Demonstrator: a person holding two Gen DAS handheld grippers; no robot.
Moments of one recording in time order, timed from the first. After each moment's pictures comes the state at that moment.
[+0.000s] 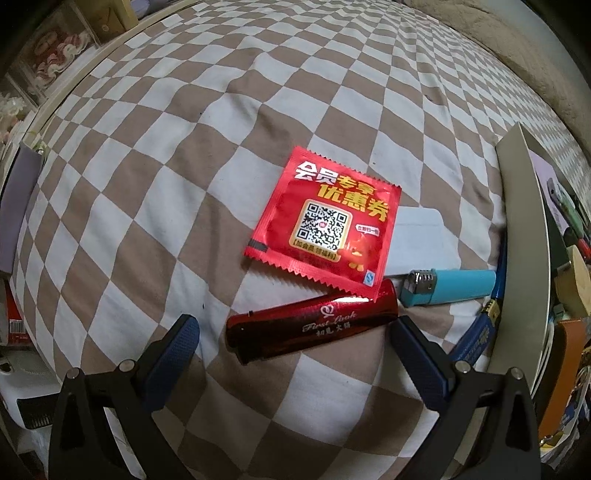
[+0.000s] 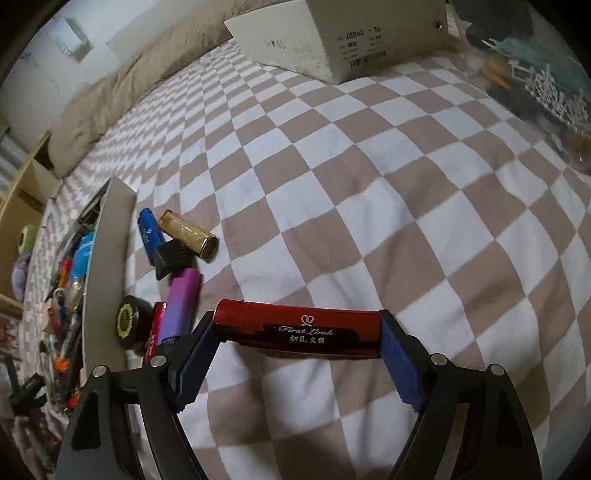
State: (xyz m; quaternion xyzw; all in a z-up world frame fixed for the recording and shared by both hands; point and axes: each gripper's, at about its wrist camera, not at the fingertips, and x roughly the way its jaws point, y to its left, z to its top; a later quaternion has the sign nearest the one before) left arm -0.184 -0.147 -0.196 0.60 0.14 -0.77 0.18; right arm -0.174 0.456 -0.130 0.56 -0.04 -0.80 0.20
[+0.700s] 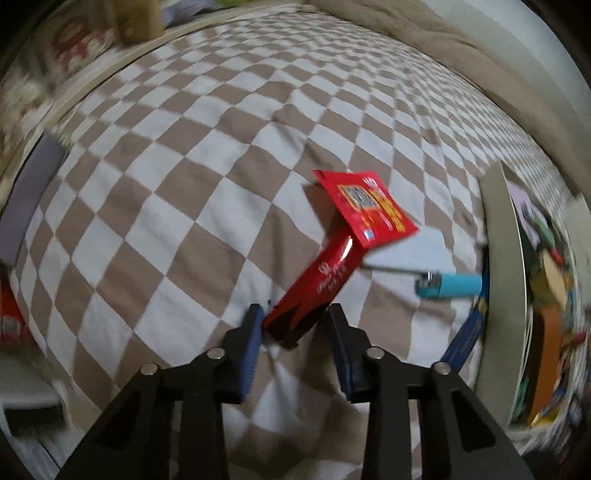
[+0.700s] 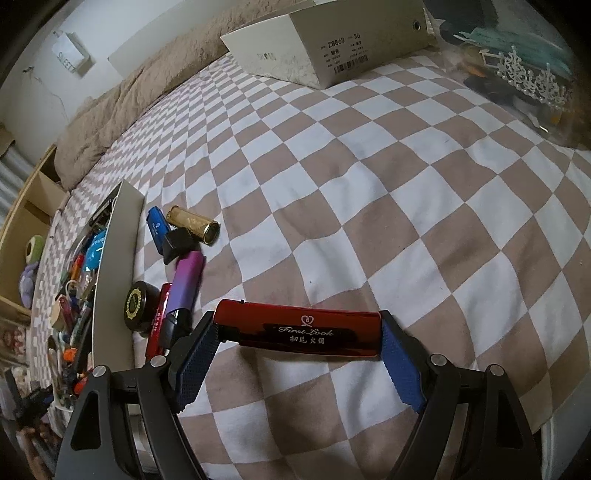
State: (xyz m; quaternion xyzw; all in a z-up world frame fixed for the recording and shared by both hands) left arm -0.104 -0.205 -0.163 0.53 0.15 -0.82 0.15; right arm -0.187 0.454 -0.131 0.55 -0.06 -0.81 0.20
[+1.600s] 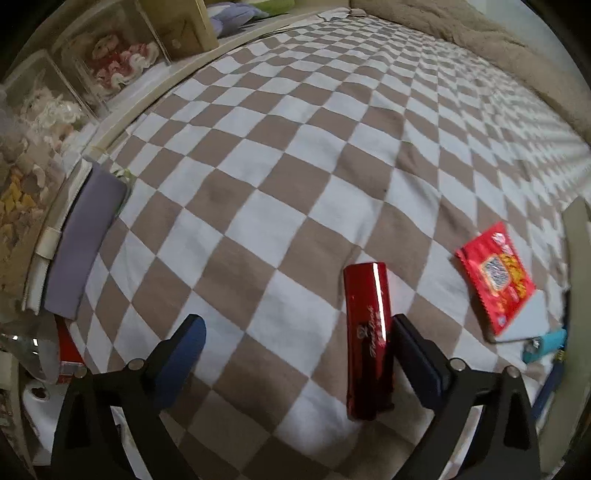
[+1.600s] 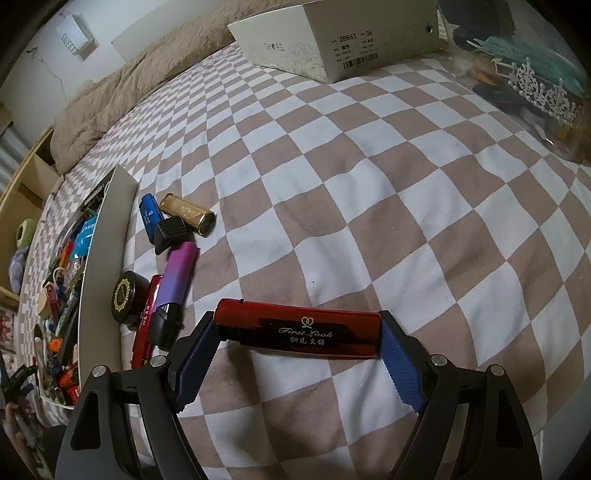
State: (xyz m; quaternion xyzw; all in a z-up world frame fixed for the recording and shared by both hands) left arm -0.151 -0.273 -0.180 0.54 0.11 -0.80 0.25; right arm -0.195 0.443 -0.139 0.56 -0.02 -0.81 0.20
